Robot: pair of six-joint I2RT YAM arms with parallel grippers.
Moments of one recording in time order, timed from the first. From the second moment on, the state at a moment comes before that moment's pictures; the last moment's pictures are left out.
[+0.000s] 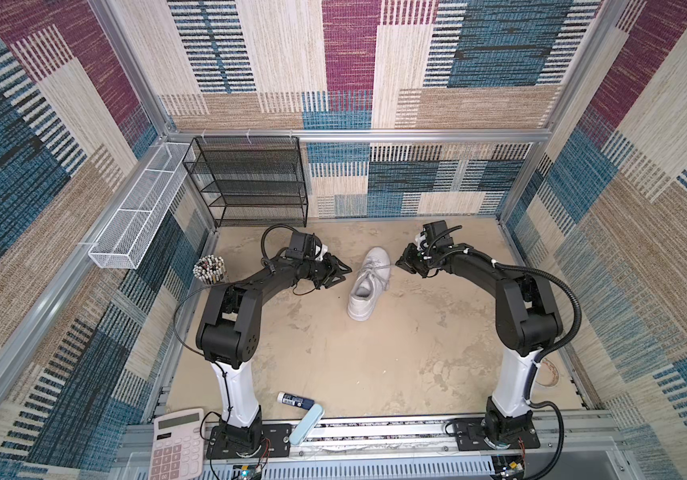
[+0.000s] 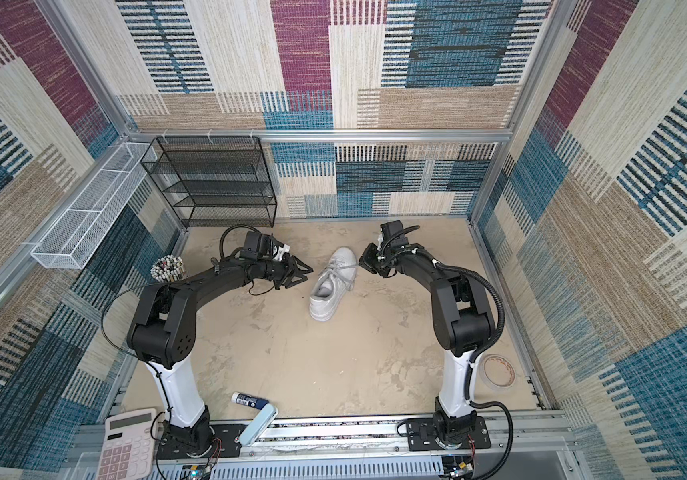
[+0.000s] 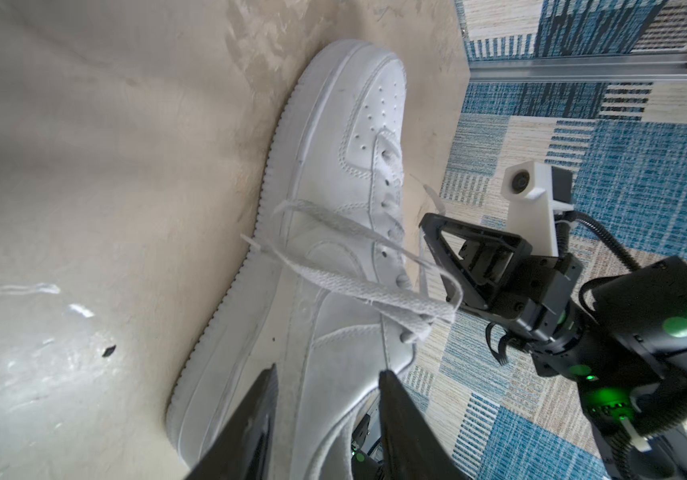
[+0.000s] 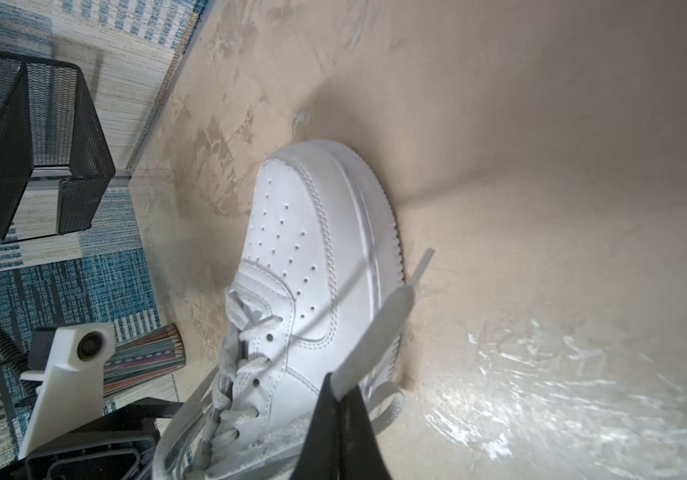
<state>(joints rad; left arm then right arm) -0.30 1.92 1.30 -0.23 0.74 -0.89 0.25 1.95 1.40 -0.35 -0.43 0.81</state>
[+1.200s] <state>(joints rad) -0.35 1.89 1.54 -0.59 0.73 -0.69 0.25 2.06 1.51 -0.39 -0.52 0.75</state>
